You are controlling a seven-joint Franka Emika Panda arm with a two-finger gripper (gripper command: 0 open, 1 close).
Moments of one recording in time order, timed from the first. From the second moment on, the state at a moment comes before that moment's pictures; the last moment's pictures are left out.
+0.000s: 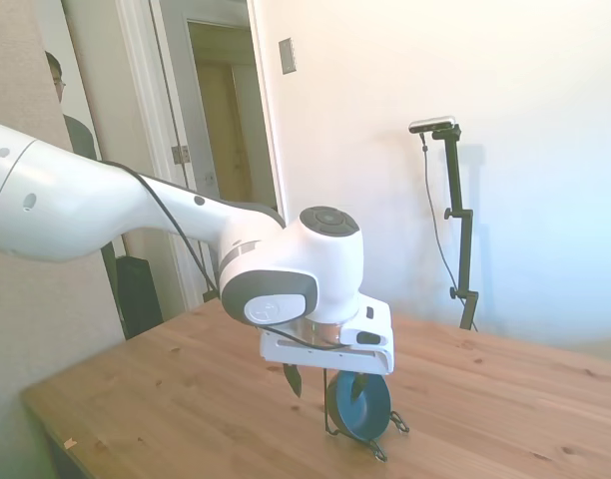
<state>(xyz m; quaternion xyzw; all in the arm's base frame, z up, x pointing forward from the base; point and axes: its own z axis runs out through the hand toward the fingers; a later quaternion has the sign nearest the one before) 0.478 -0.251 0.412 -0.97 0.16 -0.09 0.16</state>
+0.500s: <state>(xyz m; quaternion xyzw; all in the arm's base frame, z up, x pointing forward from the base) 0.463 -0.271 0.416 -0.97 0.15 -0.09 0.18</state>
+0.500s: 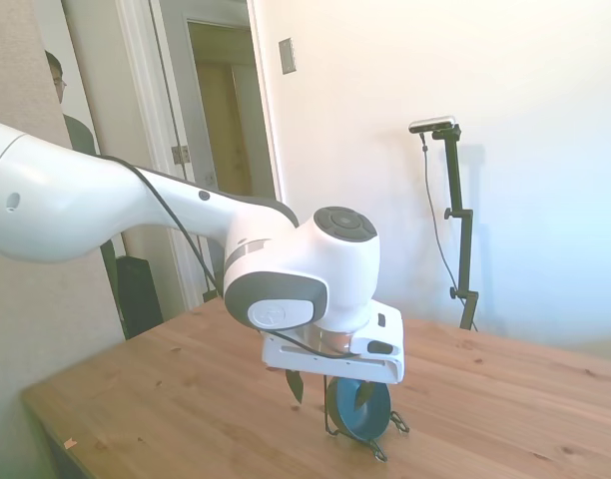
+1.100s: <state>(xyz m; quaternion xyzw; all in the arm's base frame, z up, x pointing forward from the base) 0.456 -0.297 0.409 -0.96 0.11 -0.10 0.22</state>
